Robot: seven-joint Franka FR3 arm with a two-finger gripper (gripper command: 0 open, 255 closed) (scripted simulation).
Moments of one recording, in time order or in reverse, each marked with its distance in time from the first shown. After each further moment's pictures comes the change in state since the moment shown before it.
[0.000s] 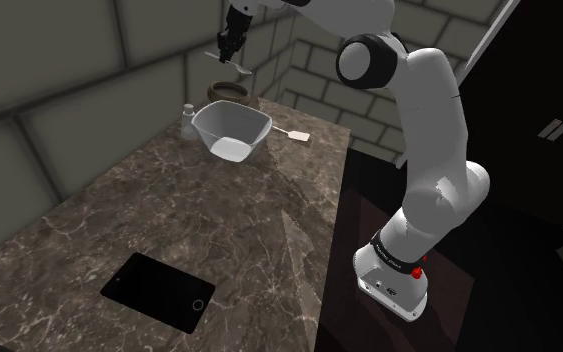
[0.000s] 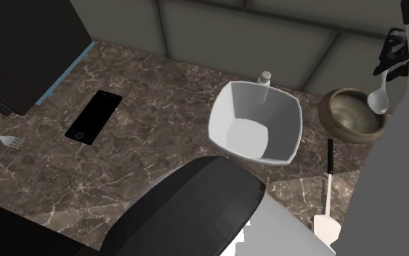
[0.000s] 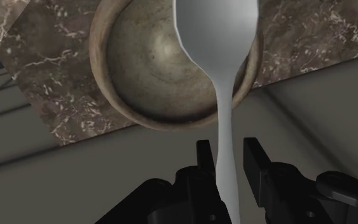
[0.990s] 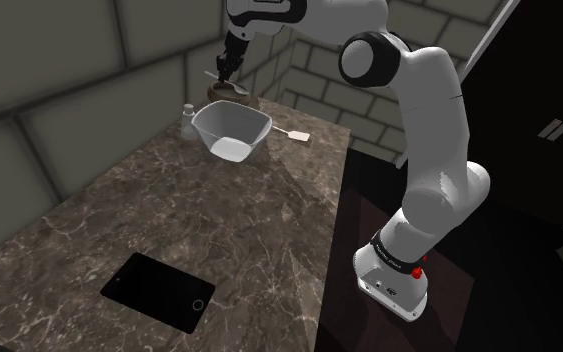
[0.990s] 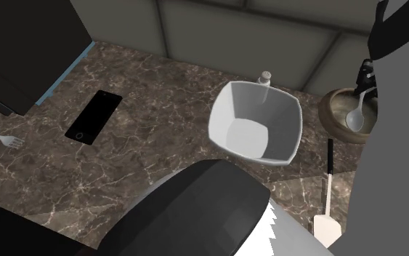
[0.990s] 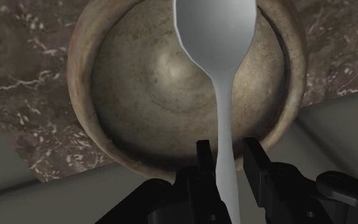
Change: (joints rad) arm -0.011 -0.018 0.001 -0.218 0.009 0.196 -0.030
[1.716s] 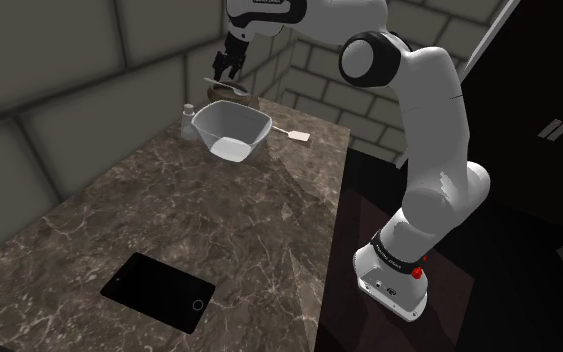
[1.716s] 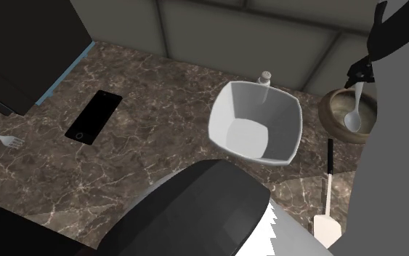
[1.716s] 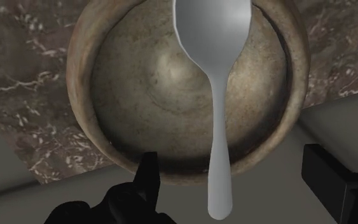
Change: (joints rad) arm -0.001 -0.002 0.000 -0.009 0.001 0.008 -0.001
